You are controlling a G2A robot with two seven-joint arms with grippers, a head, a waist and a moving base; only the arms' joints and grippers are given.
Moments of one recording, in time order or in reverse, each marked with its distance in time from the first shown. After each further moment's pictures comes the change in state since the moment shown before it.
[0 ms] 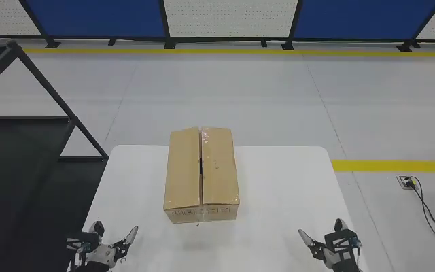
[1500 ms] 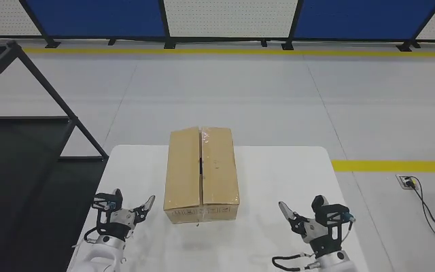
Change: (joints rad) left arm -0.316 -0.017 0.176 0.131 0.062 0.046 -0.151; right arm 0.176 -0.042 -0.159 -0.063 0.199 0.146 0.064
